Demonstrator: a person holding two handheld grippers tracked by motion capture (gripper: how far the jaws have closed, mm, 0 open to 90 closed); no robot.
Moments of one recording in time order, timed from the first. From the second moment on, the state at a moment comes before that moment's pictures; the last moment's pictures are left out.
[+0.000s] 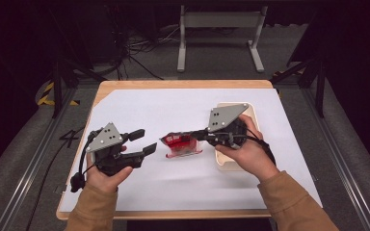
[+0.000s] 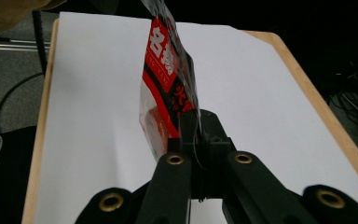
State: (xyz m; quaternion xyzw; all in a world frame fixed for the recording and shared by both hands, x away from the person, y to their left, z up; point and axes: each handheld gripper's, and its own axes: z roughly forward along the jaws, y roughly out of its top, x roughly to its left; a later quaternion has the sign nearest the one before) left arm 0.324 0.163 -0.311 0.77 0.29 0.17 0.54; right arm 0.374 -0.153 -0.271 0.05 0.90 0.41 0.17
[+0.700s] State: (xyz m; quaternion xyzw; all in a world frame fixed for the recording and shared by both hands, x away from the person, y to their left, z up) left arm 0.339 0.177 -0.324 0.77 0.35 0.18 0.51; right arm 0.419 -0.195 -0.242 0.10 0.88 0.40 0.22
